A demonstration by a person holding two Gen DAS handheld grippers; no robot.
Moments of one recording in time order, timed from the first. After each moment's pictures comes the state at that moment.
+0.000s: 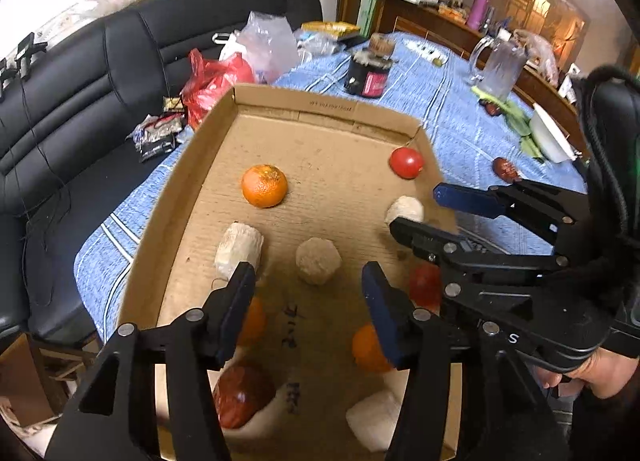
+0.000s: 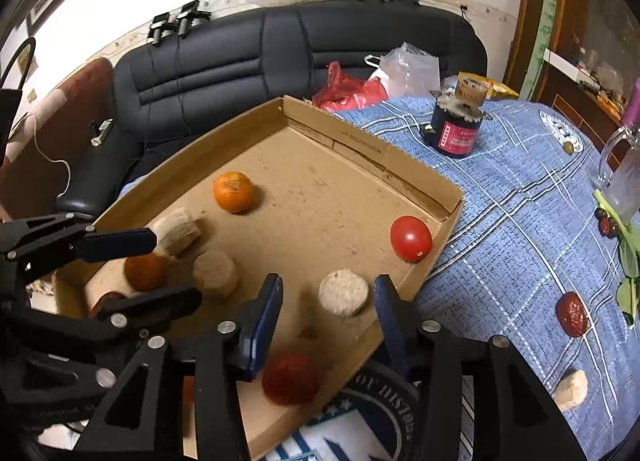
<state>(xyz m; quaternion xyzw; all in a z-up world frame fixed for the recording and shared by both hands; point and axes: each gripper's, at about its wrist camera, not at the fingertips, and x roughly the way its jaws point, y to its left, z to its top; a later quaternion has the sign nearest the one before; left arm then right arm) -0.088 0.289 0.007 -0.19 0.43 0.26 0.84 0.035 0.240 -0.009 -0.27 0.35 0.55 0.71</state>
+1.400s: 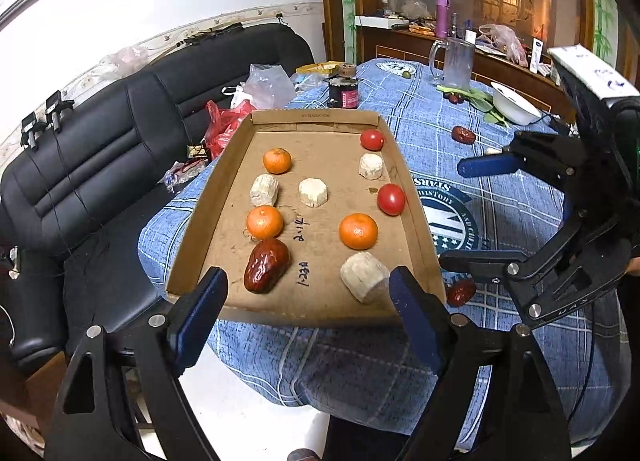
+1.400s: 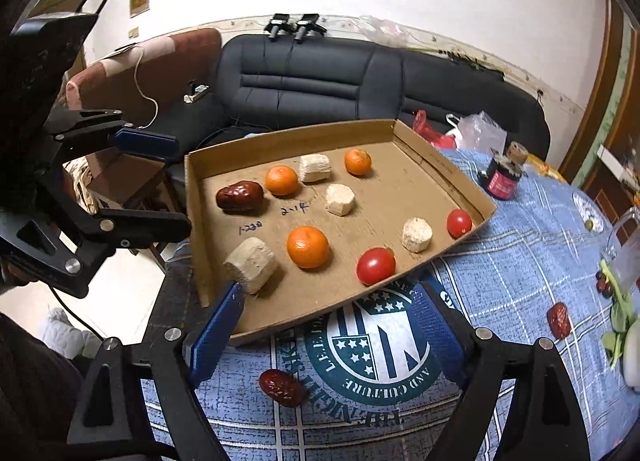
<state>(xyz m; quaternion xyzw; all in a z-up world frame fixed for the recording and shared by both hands) -0.173 0.201 0.029 -0.08 0.38 0.28 0.88 -0.036 0.132 0.011 -0.32 0.22 0.67 0.63</state>
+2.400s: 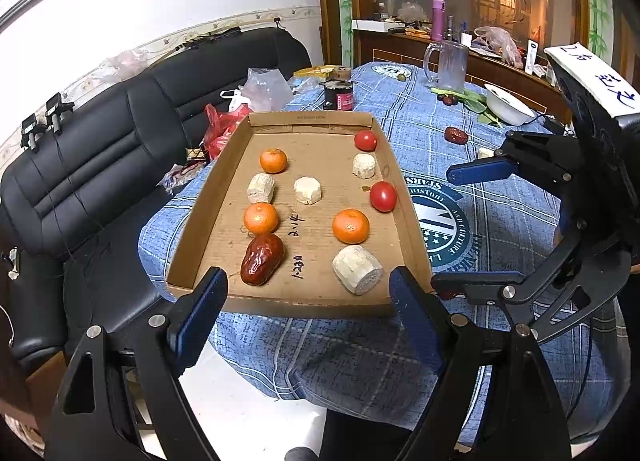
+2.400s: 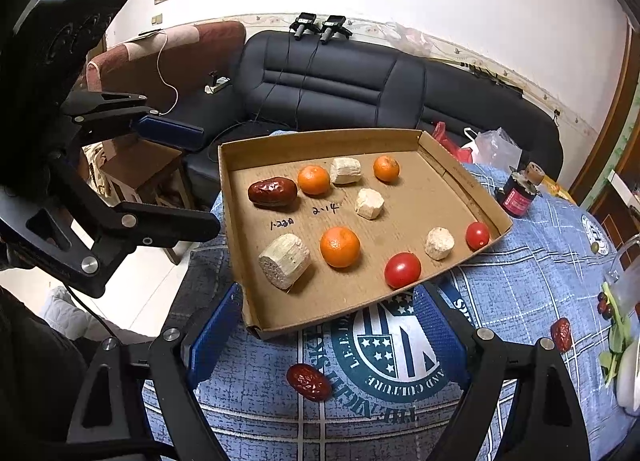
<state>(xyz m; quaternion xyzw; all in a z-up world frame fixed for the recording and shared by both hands) -0.181 0.195 0.033 -0.08 0.37 0.28 0.88 -0.055 0.126 0.012 -0.34 0.20 0.69 0.61</state>
